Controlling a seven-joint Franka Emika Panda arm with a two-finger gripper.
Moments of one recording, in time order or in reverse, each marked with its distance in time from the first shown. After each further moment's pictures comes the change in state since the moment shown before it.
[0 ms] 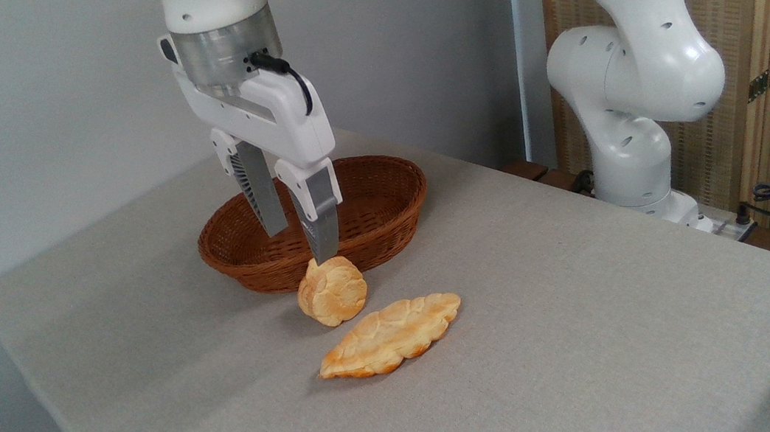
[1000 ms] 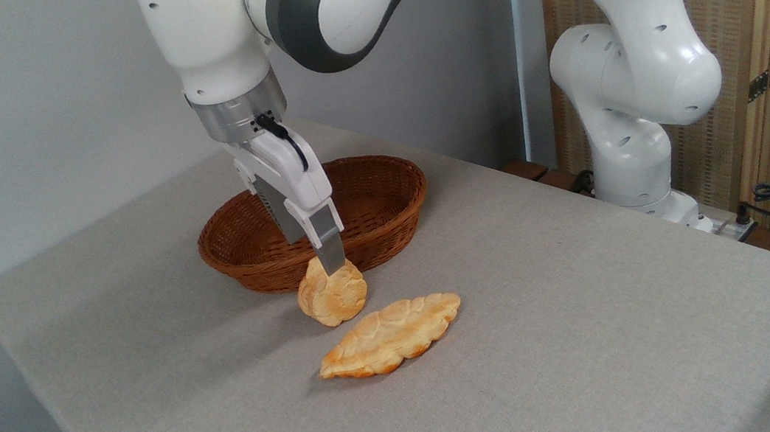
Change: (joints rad) arm -0.103 0.021 0.001 -0.143 -0.060 0.054 0.021
